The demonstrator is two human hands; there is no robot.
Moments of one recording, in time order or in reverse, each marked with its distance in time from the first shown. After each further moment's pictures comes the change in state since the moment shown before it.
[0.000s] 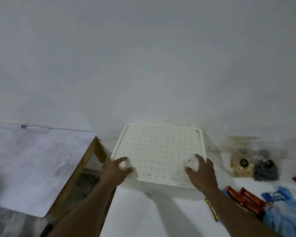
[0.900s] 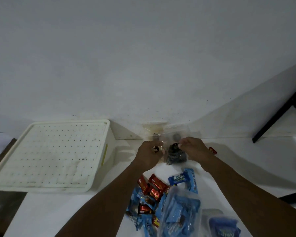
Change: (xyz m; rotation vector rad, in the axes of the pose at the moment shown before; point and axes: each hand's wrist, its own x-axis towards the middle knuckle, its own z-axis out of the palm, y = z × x) left_hand -0.087 0.385 0.297 -0.308 -0.327 0.345; right_hand 0.145 0.228 -0.262 0.362 -0.221 0.133
